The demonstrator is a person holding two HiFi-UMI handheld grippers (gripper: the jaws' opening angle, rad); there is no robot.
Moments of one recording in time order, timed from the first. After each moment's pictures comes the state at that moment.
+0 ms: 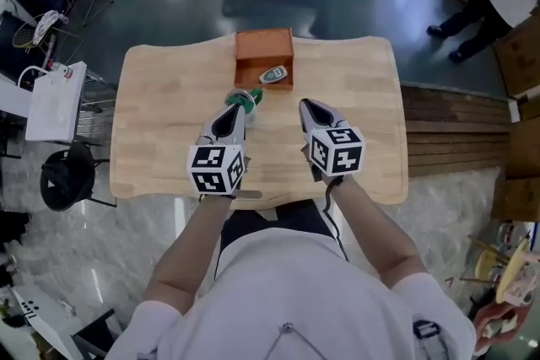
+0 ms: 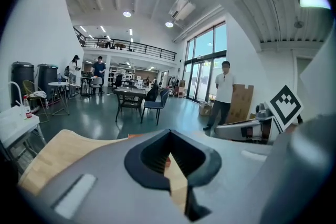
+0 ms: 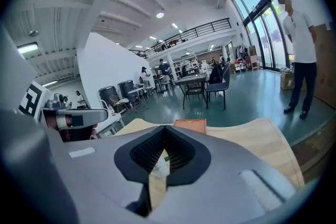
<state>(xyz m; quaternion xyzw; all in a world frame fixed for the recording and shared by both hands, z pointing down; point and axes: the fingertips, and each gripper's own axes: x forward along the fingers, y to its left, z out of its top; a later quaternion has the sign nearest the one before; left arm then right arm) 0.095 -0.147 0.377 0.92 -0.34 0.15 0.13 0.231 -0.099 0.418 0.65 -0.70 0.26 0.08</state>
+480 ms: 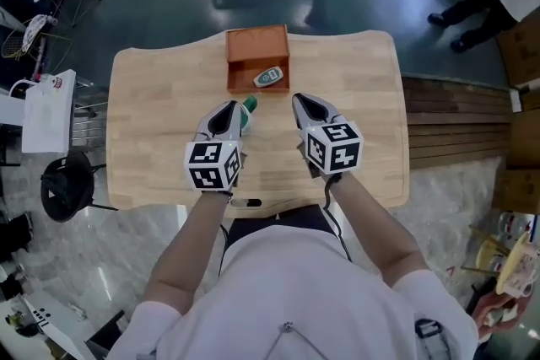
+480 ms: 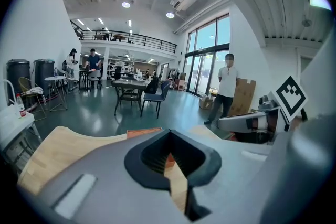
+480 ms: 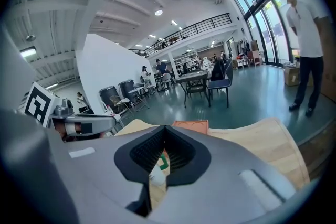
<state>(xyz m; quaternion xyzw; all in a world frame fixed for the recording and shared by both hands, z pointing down) 0.121 -0.203 0.418 0.91 -0.34 0.19 0.15 0.248 -0.154 0.439 0.64 -0.71 0.28 0.07</state>
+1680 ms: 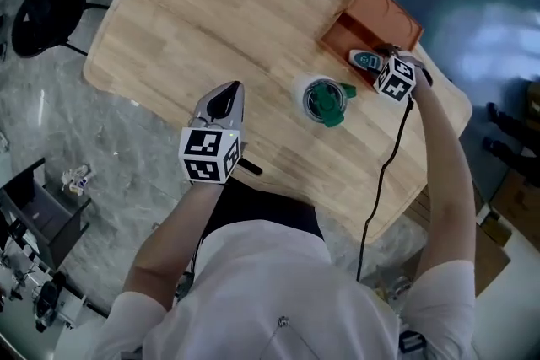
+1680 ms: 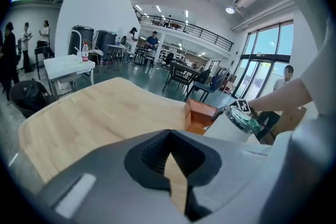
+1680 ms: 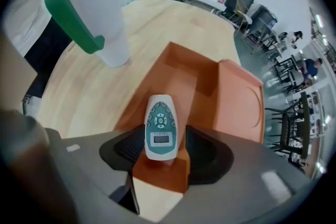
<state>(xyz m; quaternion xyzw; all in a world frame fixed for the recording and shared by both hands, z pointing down) -0.085 -0.230 0.596 0.76 -0.53 0.17 0.32 0.257 -0.342 0.758 0.06 -0.72 -0.03 0.69</state>
